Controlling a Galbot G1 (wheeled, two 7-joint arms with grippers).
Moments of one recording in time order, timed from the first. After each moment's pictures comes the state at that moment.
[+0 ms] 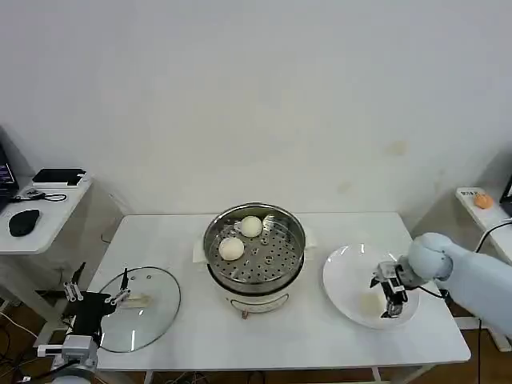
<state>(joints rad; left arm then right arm) 1.61 -1.18 -0.74 -2.08 0.01 0.11 -0.15 -0.16 0.54 -0.78 1.43 -0.09 -0.28 -1.04</state>
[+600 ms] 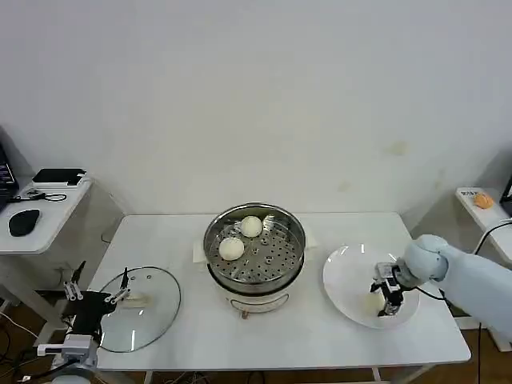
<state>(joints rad) 1.60 -1.17 -0.74 -2.08 0.01 0.11 -0.15 -0.07 0.54 -0.79 1.41 -0.05 -0.28 -1.08</state>
